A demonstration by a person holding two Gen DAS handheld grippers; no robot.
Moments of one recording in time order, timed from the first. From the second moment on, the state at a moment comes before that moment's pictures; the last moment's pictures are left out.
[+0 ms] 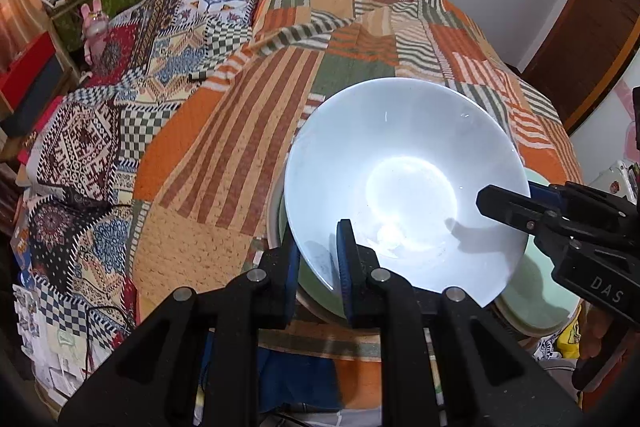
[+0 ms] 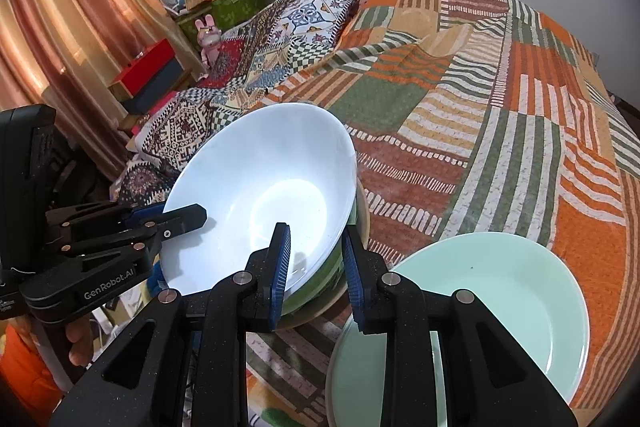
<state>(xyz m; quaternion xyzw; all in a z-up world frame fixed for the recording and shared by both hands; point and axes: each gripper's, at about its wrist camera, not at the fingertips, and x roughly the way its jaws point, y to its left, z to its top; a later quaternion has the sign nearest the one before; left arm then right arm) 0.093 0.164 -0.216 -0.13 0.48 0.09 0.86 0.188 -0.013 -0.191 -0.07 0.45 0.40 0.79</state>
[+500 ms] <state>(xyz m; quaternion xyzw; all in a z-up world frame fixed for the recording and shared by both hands) 0.095 0.169 -0.235 -0.15 0.49 0.09 0.85 0.187 -0.003 -0.196 -0.09 0.45 0.39 0.80</state>
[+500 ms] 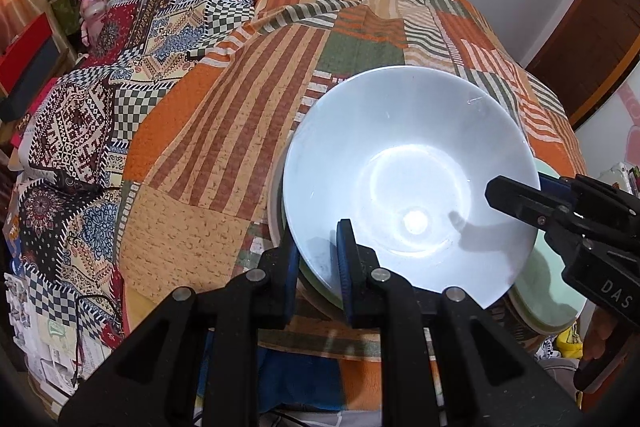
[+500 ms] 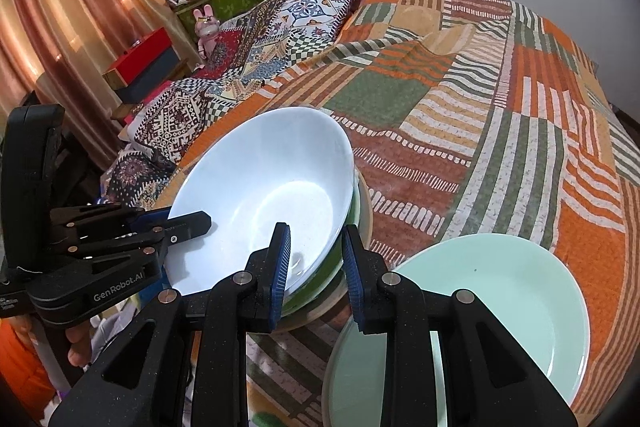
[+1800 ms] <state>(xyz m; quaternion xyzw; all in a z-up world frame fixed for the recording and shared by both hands) 0.080 0.185 -0.226 -0.15 0.46 0.11 0.87 0.193 -0.011 -0.202 -0.08 0.46 0.39 0.80</state>
